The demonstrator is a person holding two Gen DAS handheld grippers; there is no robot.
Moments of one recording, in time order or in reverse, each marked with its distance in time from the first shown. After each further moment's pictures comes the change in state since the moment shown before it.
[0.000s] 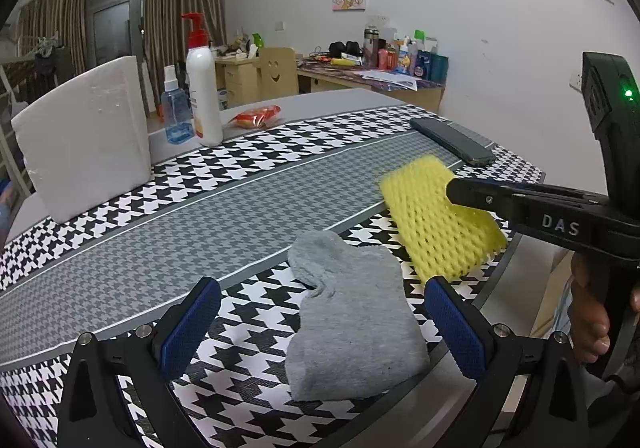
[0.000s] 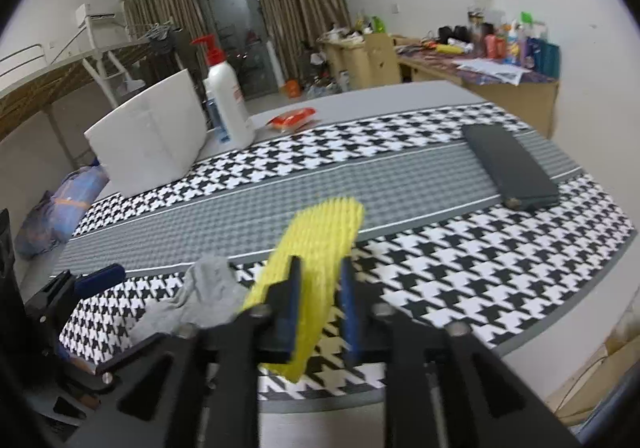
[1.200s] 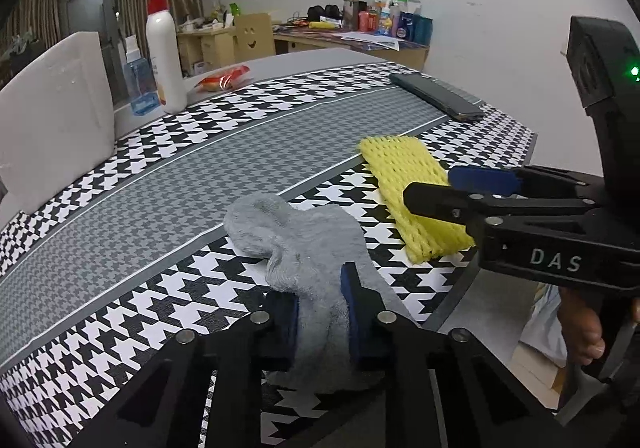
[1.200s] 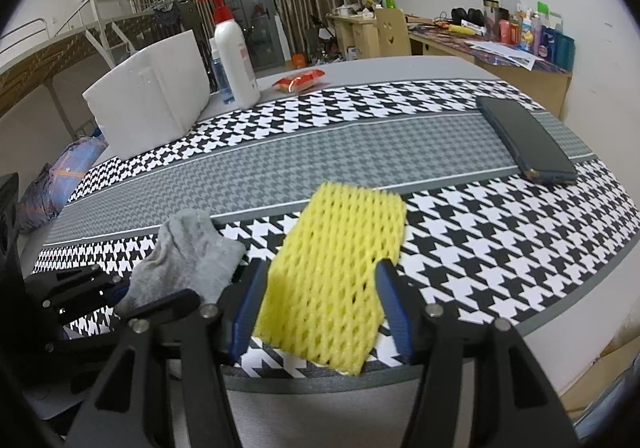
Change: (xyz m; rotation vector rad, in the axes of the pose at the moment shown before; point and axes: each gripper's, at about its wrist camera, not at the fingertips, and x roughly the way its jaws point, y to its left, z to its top) left arm 0.023 -0.014 -0.012 0.038 0.131 -0.059; right arm 0.019 0.008 -0.020 -0.048 0.104 0.005
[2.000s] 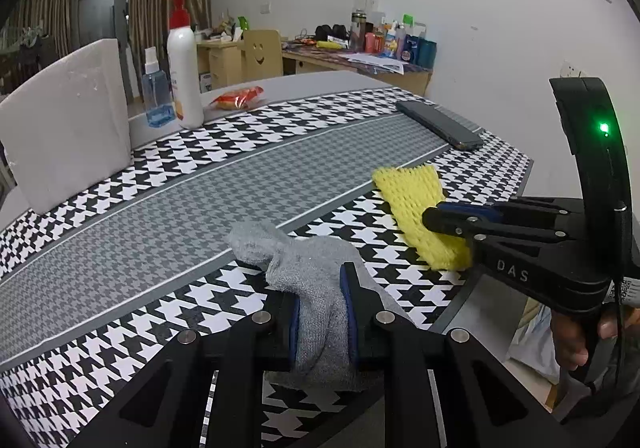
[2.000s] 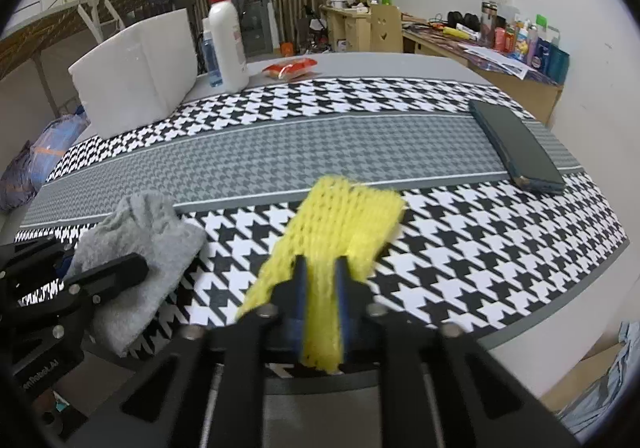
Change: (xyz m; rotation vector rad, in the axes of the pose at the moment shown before) left arm -0.029 0.016 0.003 -0.033 -0.069 -0.003; right arm 0.006 0.007 0.002 -0.051 0.032 -0.087
